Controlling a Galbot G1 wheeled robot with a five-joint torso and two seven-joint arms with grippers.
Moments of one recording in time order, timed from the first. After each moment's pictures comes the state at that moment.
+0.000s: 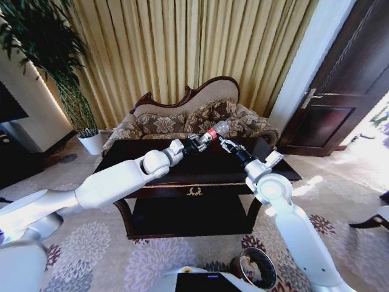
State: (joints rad) left arm 0.01 -0.93 0.75 -1.74 -0.73 0.13 -0.09; right arm -0.98 1.05 0.42 2.06 1.17 -0.31 0.17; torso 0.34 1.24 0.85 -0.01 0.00
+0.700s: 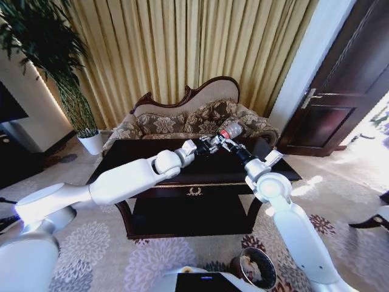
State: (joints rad) left arm -0.03 -1.02 0.80 -1.71 -0.75 0.15 -0.11; right arm -0.97 1.05 0.42 2.05 1.14 -0.31 0.17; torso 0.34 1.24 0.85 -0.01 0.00
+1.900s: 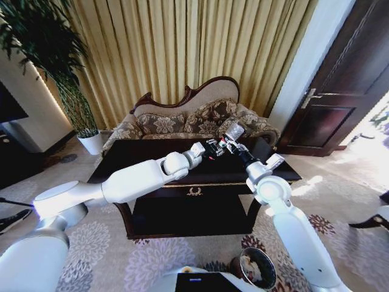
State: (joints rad) left arm -0.02 -1.08 0.82 -1.65 -0.75 0.15 -0.11; right arm -1.00 1.06 0.43 2.03 1.10 -0.28 0.15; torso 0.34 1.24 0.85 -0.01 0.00
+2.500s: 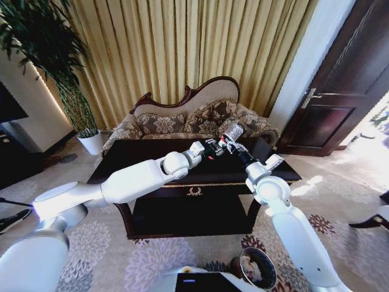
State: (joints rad) left arm -0.01 -1.06 0.79 -1.68 -0.79 0.18 -0.15; right arm -1.00 1.05 0.43 2.01 1.10 -0.27 0.13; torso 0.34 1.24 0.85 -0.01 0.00
